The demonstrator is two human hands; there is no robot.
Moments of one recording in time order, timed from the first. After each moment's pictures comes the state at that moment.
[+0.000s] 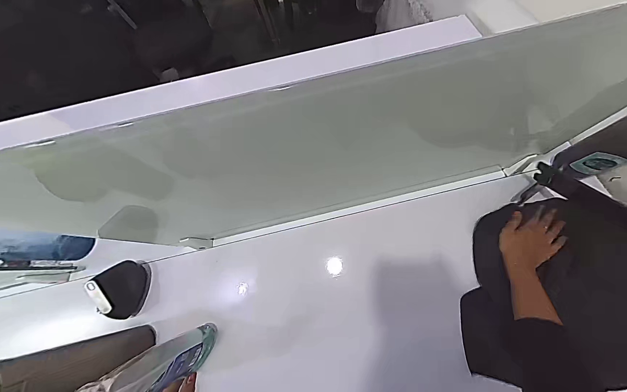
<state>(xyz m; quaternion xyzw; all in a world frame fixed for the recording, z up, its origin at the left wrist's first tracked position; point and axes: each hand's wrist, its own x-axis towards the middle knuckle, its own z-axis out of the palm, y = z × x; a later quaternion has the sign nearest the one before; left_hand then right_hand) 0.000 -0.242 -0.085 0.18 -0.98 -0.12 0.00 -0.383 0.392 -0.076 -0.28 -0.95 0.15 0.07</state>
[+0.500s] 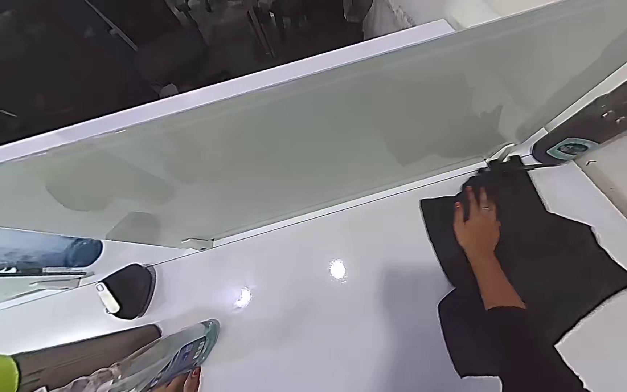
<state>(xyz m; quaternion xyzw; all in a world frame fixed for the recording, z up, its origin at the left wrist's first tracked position) -0.010 -0.231 -0.075 0.17 -0.98 -0.13 0.03 -0.373 0.342 -0.077 -0.11 -0.97 0.22 0.07</state>
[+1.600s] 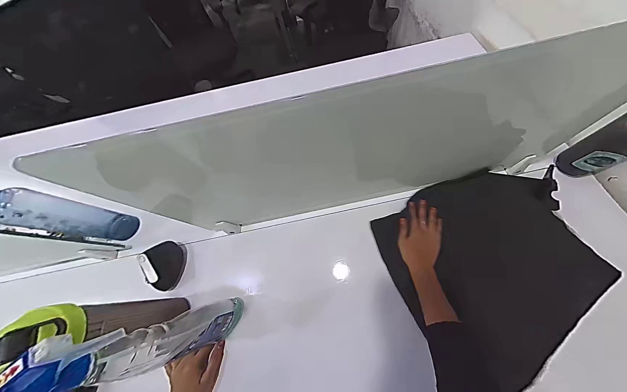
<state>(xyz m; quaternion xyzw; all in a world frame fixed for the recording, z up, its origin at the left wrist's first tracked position) -0.011 -0.231 -0.082 0.17 -0.97 -0.14 0.07 -0.334 0.194 -0.090 -0.01 -0.98 0.20 0.10</state>
